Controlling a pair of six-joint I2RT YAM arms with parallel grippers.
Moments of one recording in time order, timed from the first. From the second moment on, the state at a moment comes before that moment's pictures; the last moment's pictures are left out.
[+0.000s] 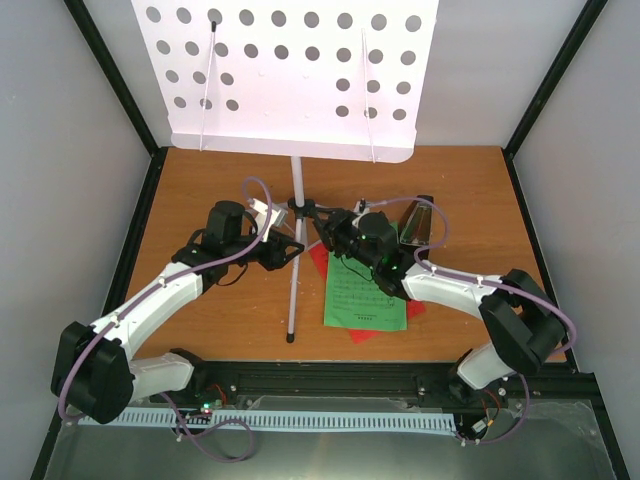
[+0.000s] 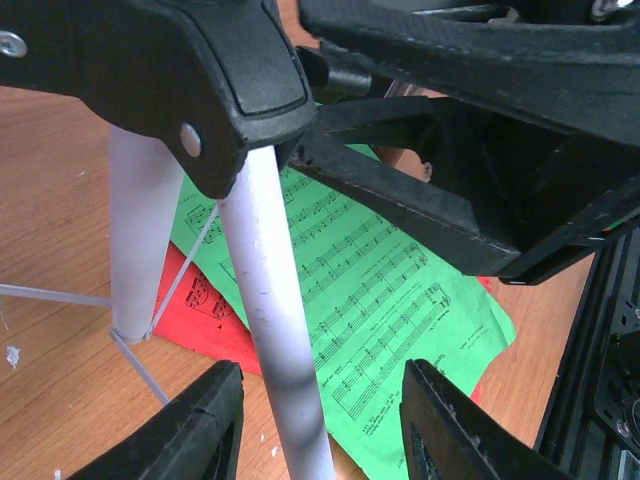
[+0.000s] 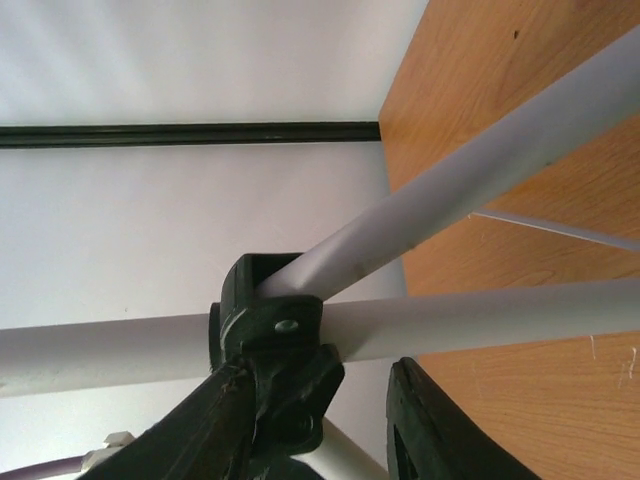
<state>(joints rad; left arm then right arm) -0.44 1.18 0.79 -0.21 0.57 -0.12 0.77 1.50 0.80 0.55 -0.06 1.54</state>
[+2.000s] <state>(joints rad) -0.44 1.04 0.58 0.02 0.56 -0.52 0.45 1.59 1.12 0.86 -0.85 0.78</state>
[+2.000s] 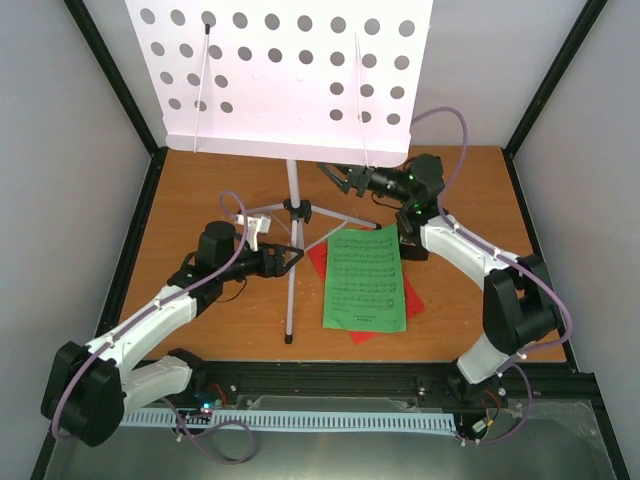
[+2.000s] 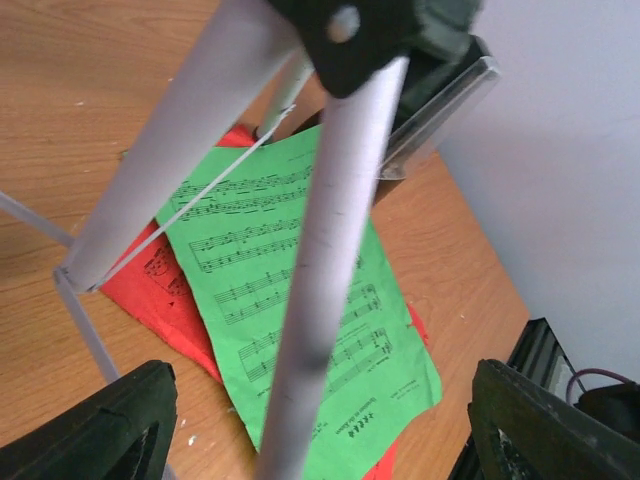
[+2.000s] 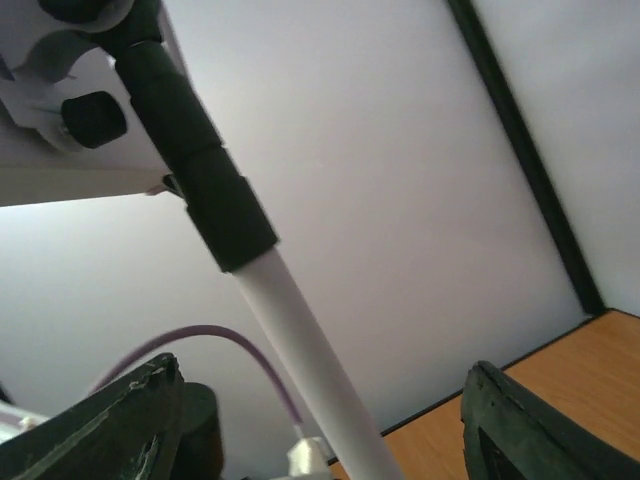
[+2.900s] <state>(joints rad) -0.43 1.14 0.62 0.02 0.55 -0.51 0.57 1.81 1.63 0.34 -1.00 0.42</state>
